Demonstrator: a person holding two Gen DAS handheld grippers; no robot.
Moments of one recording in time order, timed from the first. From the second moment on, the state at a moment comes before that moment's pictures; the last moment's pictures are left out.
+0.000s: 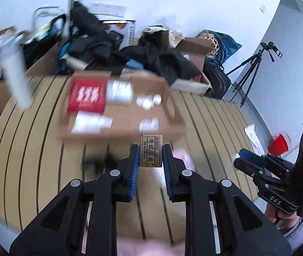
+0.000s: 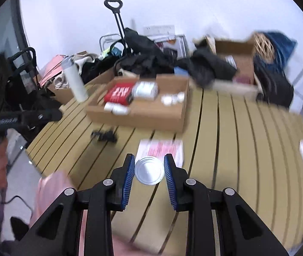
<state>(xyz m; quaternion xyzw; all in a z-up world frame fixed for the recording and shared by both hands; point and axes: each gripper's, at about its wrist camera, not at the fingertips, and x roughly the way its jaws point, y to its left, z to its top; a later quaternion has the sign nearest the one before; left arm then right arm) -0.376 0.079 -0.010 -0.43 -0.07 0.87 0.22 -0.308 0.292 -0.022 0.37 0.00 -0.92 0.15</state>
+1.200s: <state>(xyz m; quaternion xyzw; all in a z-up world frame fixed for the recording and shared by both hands) -0.513 0.054 0.011 -0.52 0.02 0.85 0.11 -0.537 0.305 0.030 0.48 -0.03 -0.87 0.06</state>
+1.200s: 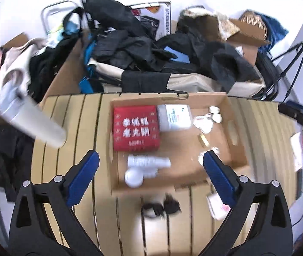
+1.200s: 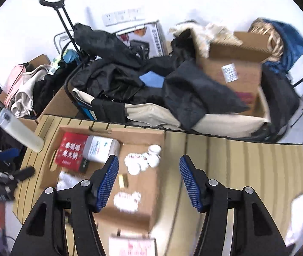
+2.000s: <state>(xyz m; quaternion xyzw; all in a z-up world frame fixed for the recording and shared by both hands) -0.134 0.063 -0.034 -0.44 0.06 0.88 0.18 -0.138 0.279 -0.048 0.42 -0.04 -0.89 0.15</state>
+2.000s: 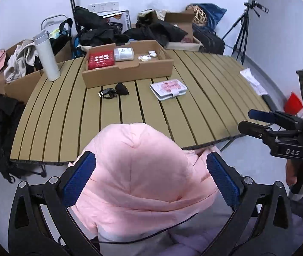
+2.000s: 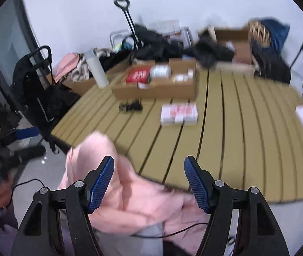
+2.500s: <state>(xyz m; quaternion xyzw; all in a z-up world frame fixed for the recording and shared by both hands) -0.247 0.106 -0.078 -0.43 -0.01 0.89 0.17 -0.206 0.318 -0.080 0.42 -0.07 -0.90 0.13</state>
